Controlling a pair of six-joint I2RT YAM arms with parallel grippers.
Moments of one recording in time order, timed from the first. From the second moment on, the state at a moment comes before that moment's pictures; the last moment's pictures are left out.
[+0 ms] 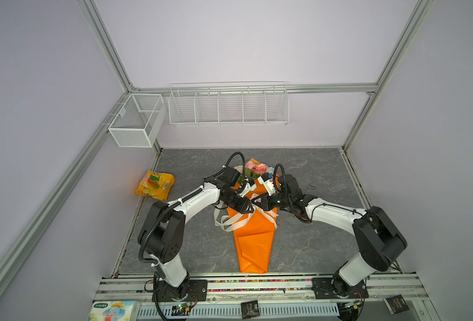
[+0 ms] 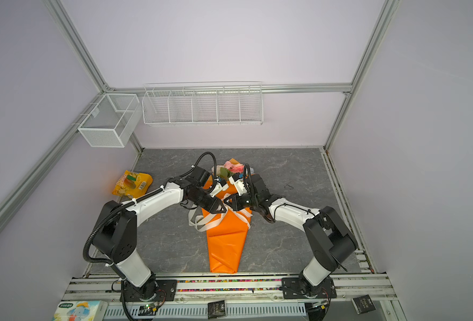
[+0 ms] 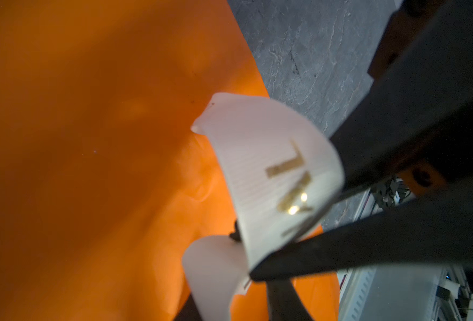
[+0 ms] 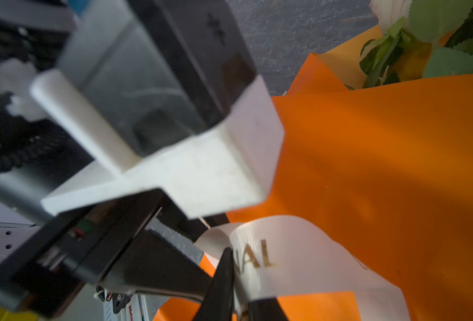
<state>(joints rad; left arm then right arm) -0.59 1.73 1.23 -0.67 0.60 0.05 0.63 1.62 0.92 0.10 -0.56 0.40</state>
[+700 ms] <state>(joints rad) -0.59 1.73 1.24 -0.73 0.60 0.05 0.61 1.45 0.85 -0.06 -0.42 0.34</state>
